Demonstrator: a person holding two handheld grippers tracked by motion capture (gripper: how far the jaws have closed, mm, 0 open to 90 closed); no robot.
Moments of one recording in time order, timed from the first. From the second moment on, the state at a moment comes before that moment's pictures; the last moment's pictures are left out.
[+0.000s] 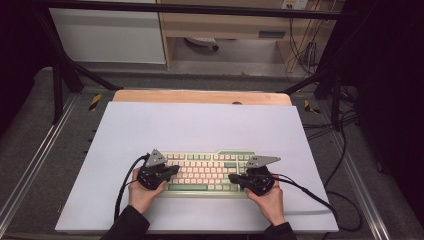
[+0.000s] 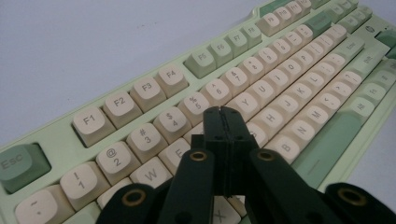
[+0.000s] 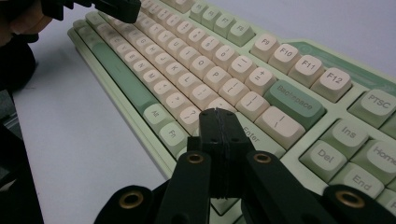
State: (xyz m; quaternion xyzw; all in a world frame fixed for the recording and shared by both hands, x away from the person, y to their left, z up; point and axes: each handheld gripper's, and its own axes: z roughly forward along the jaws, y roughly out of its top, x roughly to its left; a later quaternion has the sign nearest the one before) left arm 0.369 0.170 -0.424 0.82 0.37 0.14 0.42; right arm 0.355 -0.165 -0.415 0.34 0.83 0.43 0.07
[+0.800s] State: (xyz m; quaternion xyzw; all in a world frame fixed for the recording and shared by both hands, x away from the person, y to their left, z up) left arm 0.350 0.208 -0.421 0.81 0.39 0.15 0.42; right arm 0.360 -0.146 -0.410 0.34 0.83 0.44 0.07
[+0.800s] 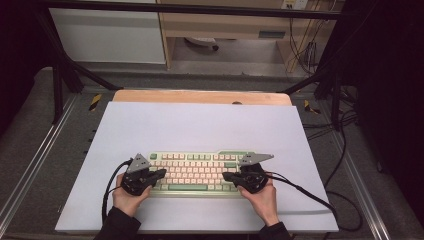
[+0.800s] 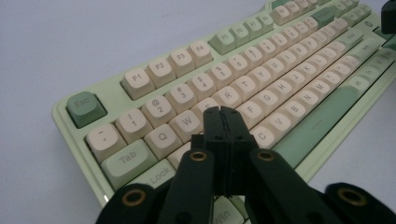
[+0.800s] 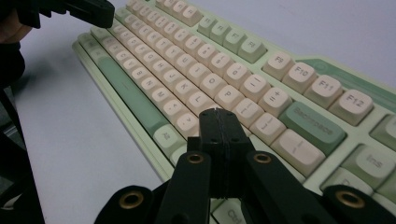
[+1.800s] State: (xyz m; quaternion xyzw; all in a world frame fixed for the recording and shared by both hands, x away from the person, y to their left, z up) left arm 0.345 0.226 -0.422 0.80 0.39 0.15 0.43; right arm 0.391 -0.088 -0.420 0.36 0.83 0.41 0.08
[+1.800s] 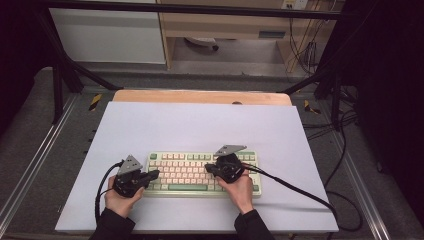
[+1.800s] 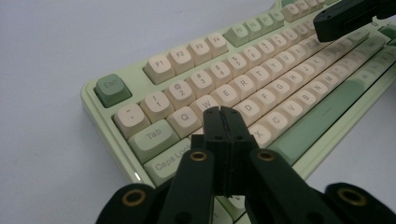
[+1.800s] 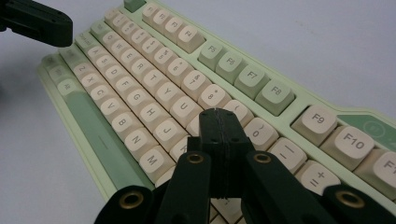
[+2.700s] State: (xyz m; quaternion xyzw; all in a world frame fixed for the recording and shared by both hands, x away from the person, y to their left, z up) left arm 0.346 0.225 -0.424 0.80 0.40 0.15 0.43; right arm 0.391 -0.087 -0.424 0.35 0.84 0.41 0.08
